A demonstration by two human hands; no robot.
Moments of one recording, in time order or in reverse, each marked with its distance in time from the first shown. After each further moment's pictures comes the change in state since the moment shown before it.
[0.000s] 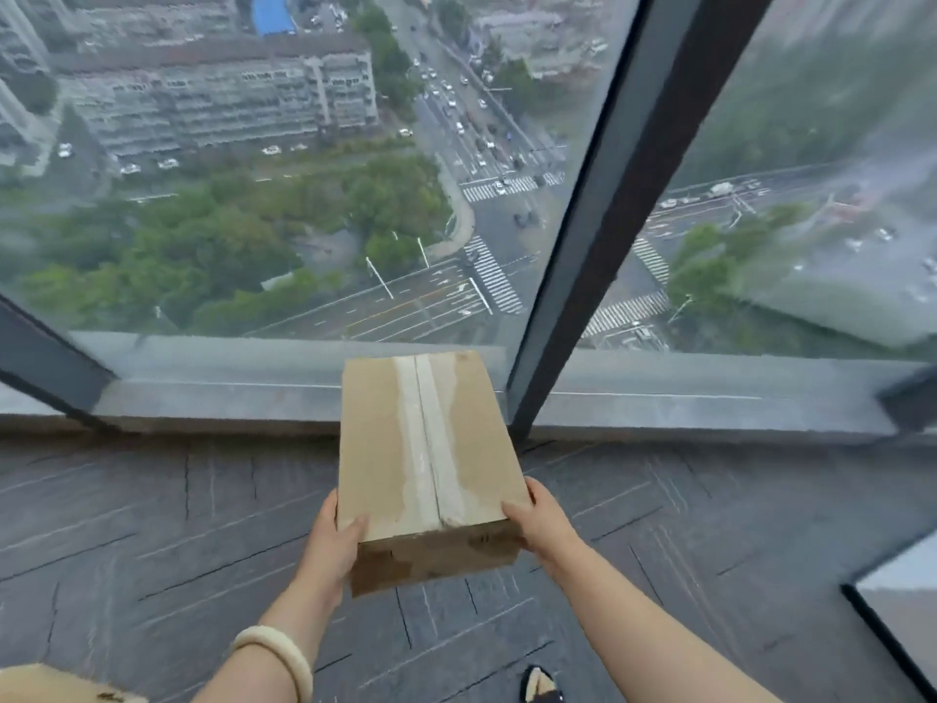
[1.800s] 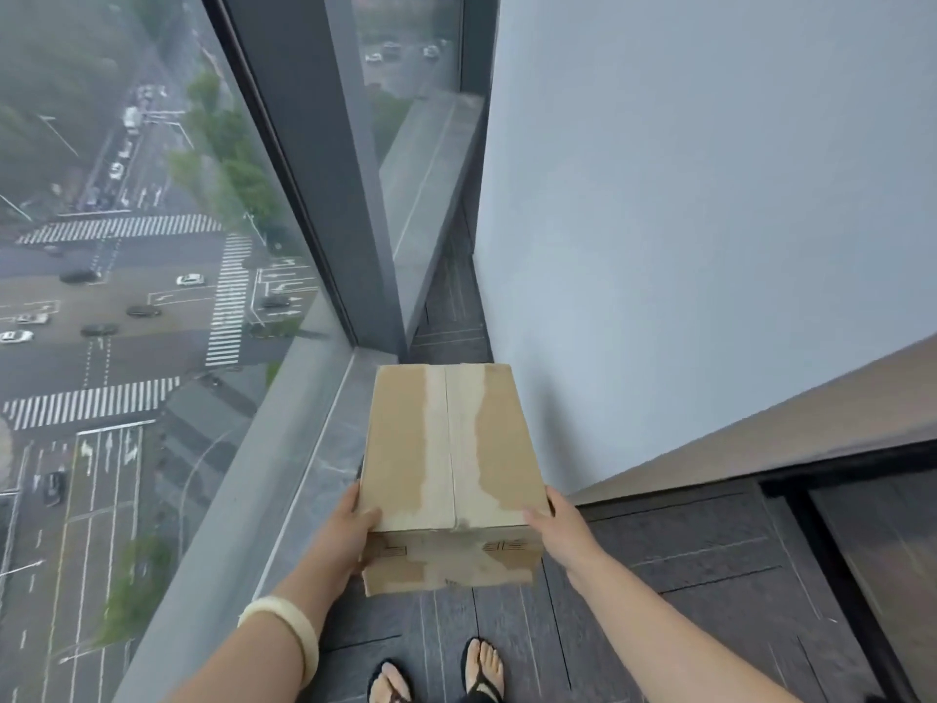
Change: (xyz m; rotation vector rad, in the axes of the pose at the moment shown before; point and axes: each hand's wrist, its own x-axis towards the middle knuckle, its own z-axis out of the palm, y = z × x) left_hand 0.029 0.071 1.197 1.033 -1.001 0.046; right_hand 0.154 0.310 -0.906 0.979 0.898 0.331
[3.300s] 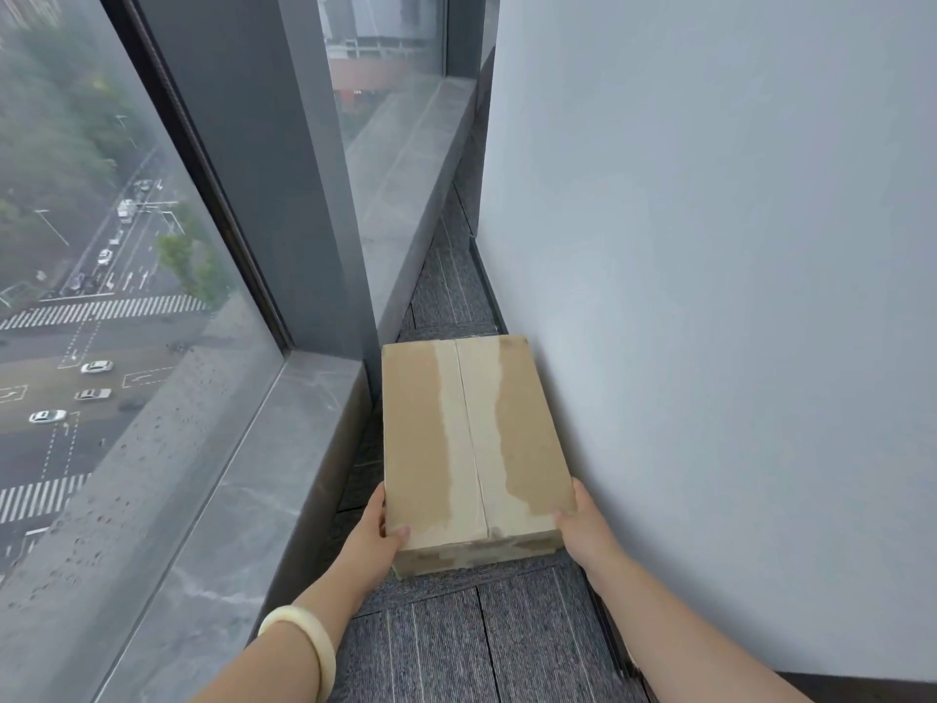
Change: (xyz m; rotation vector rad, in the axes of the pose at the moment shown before) left_hand 0.472 -0.120 0.060 0.329 -0.138 0.262; right_hand 0.469 0.156 0.079 -0.007 0.193 -0.141
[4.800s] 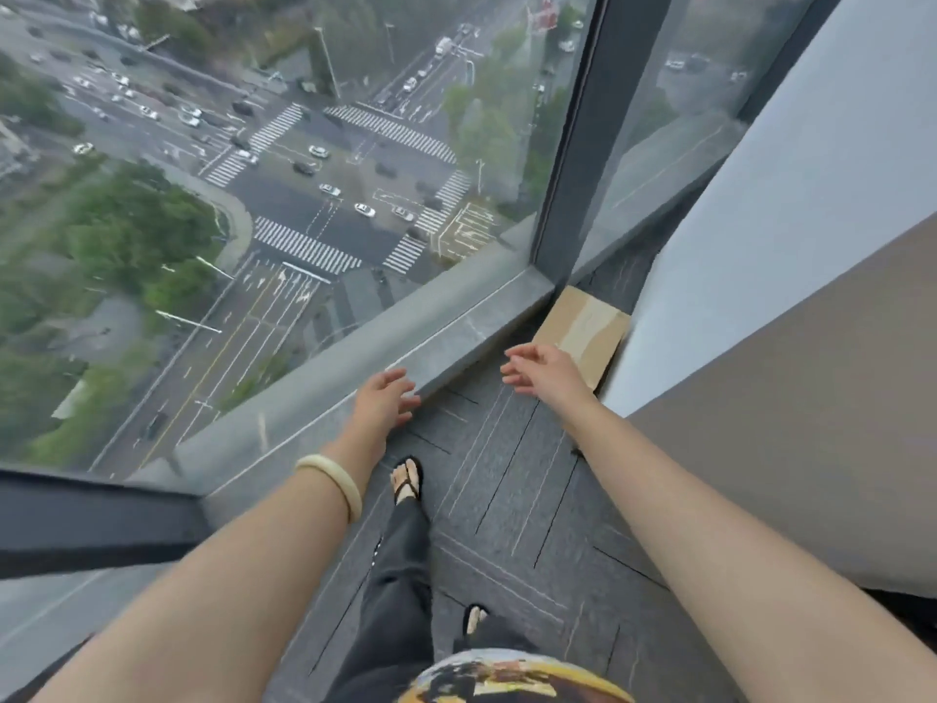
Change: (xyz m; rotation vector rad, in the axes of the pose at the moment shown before) left_hand -0.756 0.199 0.014 -0.782 0.726 -0.198; right_hand -0.665 -0.291 -0.193 -0.340 -0.690 -0.316
